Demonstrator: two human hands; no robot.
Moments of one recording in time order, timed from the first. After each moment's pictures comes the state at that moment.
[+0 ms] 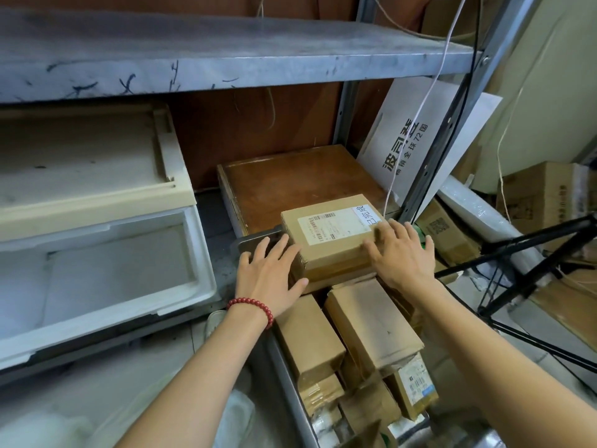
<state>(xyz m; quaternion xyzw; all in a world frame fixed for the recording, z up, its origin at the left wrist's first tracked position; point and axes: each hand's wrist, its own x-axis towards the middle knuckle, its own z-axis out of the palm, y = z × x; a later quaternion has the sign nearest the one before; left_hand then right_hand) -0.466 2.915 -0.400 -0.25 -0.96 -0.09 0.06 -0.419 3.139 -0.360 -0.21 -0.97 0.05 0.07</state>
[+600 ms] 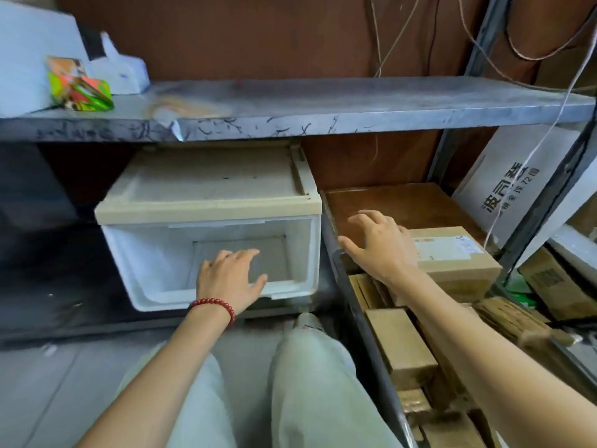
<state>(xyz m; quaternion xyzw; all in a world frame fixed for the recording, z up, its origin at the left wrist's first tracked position) -0.396 2.685 -0.334 -0.02 -0.99 -0.06 0.09 -0.427 2.936 -0.296 0.05 -0.98 0.14 0.15</state>
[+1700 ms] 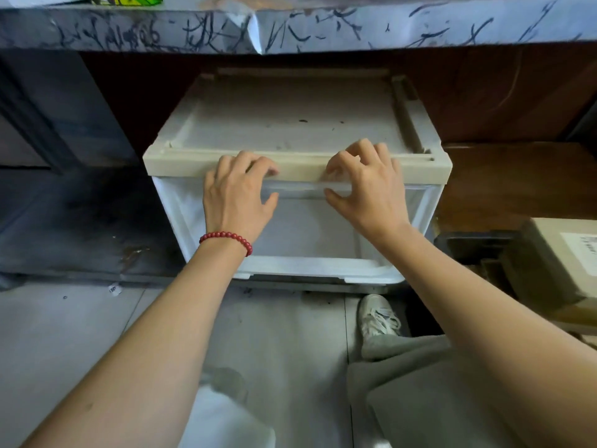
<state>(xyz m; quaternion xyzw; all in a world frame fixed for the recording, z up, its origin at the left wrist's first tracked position) -0.493 2.586 -0.341 0.02 -0.95 -0.09 0.30 -0.537 2.773 -0.339 0.22 -0.92 0.16 0.27</state>
